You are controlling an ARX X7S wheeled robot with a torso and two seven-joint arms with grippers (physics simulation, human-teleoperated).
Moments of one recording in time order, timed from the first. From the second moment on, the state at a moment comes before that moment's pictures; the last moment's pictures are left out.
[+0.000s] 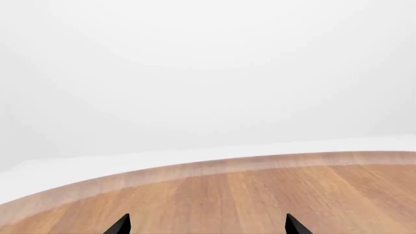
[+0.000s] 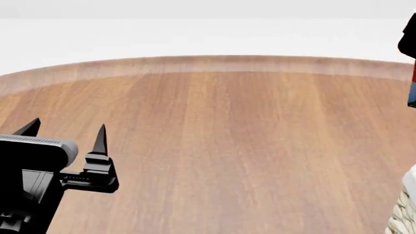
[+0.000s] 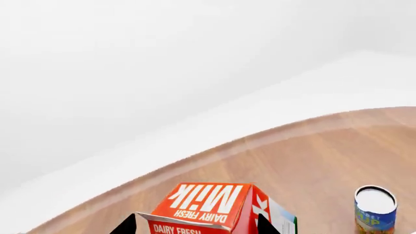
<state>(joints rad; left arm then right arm) -0.44 -0.28 0.25 0.46 -0.40 -0.72 -0.35 1.24 0.63 0.31 0.03 1.41 1.46 0.90</state>
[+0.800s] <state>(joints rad) -0.44 -0.29 0.26 0.44 -0.41 -0.69 -0.36 1.00 0.76 0.75 -0.08 1.58 1.39 1.24</state>
